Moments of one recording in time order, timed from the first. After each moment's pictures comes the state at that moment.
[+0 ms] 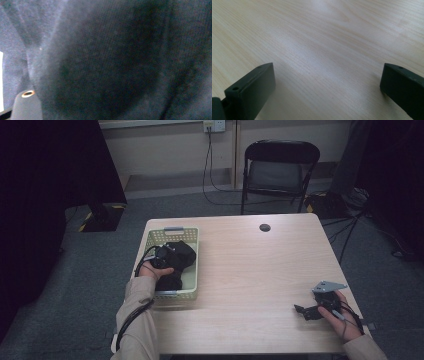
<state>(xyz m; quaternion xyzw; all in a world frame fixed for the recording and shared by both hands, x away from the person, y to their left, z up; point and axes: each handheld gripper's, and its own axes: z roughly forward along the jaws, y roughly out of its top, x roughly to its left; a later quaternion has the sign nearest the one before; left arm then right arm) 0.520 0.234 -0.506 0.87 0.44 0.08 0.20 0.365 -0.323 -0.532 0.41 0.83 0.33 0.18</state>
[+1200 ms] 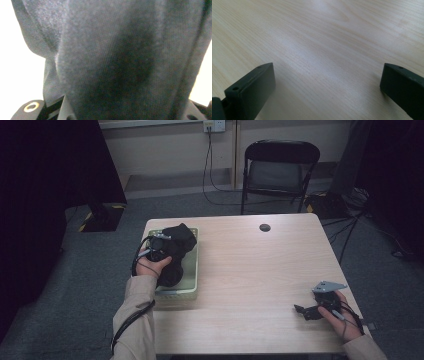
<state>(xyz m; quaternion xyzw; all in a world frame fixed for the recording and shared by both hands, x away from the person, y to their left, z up) 0.494 0.227 -0.433 0.82 0.46 0.15 0.31 0.365 -0.323 -0.532 0.41 0.83 0.33 0.18</state>
